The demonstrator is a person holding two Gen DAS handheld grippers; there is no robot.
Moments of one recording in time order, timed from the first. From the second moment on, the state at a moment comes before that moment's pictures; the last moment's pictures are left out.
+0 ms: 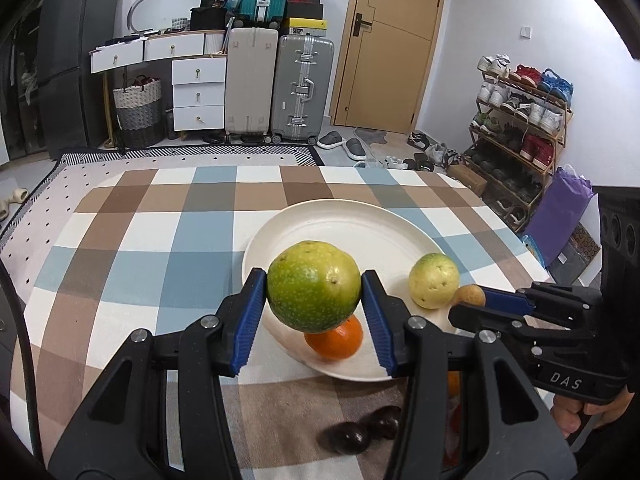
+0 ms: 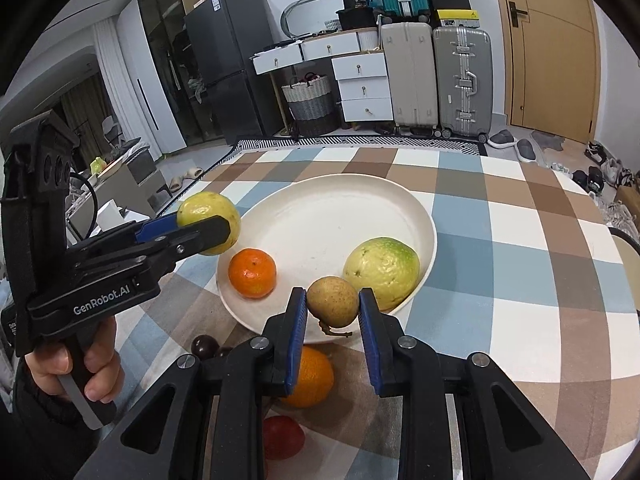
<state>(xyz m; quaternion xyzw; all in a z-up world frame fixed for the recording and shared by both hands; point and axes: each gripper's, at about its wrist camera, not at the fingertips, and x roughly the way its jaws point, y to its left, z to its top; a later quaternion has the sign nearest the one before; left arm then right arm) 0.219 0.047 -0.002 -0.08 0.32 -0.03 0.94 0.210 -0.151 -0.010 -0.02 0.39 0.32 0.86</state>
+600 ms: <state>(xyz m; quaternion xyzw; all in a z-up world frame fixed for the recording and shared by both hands) 0.253 0.059 -0.029 -0.09 0.34 -0.03 0.93 0.221 -0.133 -0.029 -0.04 0.41 0.32 0.85</state>
